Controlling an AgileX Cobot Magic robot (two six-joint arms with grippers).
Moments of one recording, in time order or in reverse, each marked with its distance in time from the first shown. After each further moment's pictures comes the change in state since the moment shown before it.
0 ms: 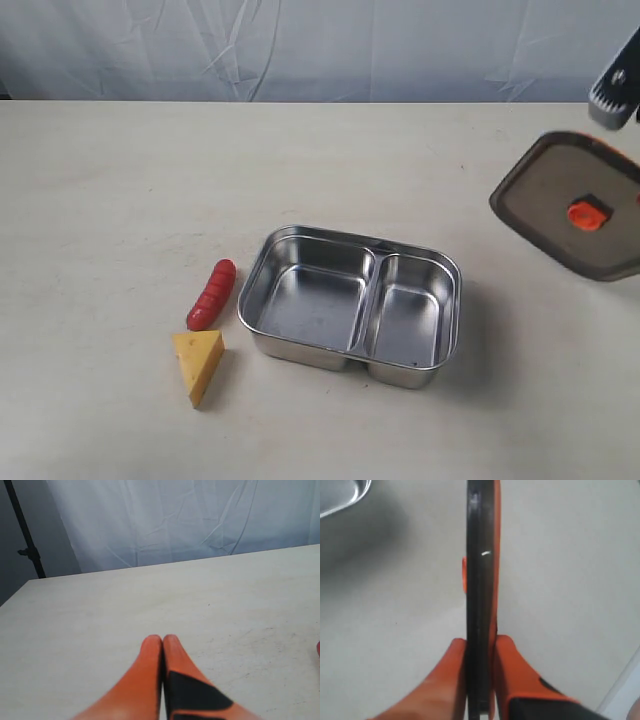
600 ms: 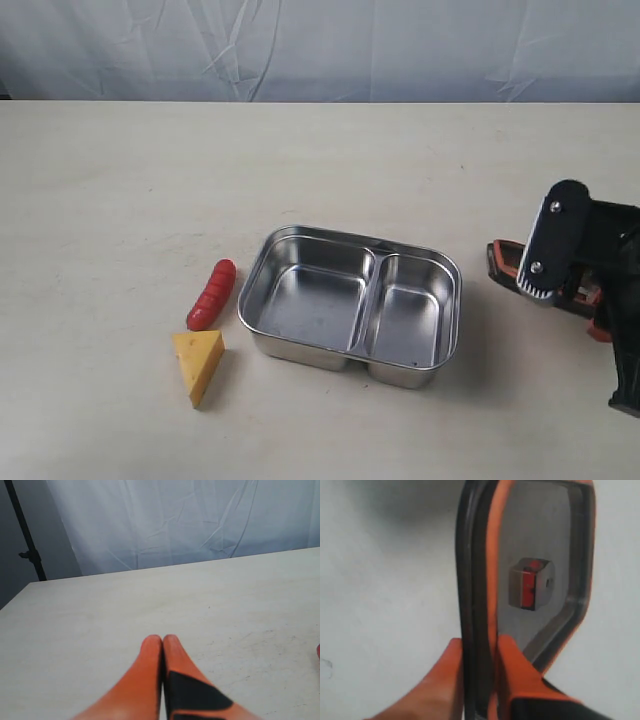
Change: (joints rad) left arm 0.000 -0.008 0.000 0.000 0.000 0.000; right arm 0.231 -0.002 0.299 -0.049 -0.085 0.064
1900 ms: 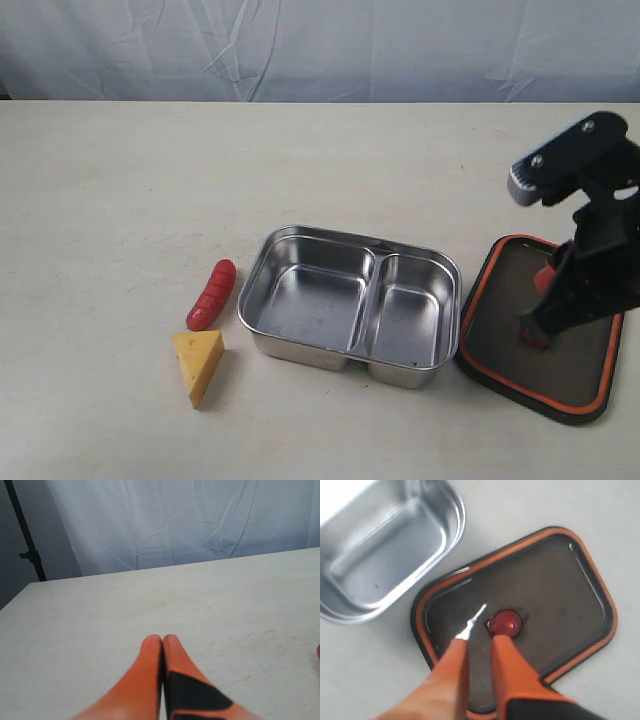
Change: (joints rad) left arm 0.000 -0.001 0.000 0.000 0.000 0.000; right arm 0.009 -0.048 -0.026 0.101 -0.164 0.468
